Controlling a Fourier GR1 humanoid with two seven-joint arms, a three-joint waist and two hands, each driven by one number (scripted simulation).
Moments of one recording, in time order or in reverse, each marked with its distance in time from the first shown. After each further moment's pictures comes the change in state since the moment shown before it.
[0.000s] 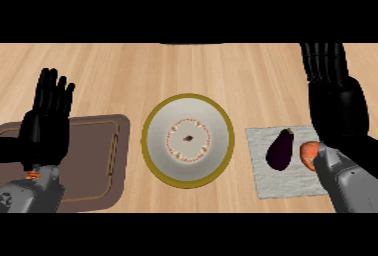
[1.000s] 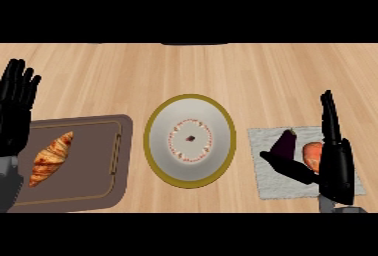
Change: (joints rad) left arm -0.024 0.176 0.114 0.149 -0.033 -0.202 -0.050; right arm 0.390 -0.040 0.107 -0.024 0.596 -0.375 0.241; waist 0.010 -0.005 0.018
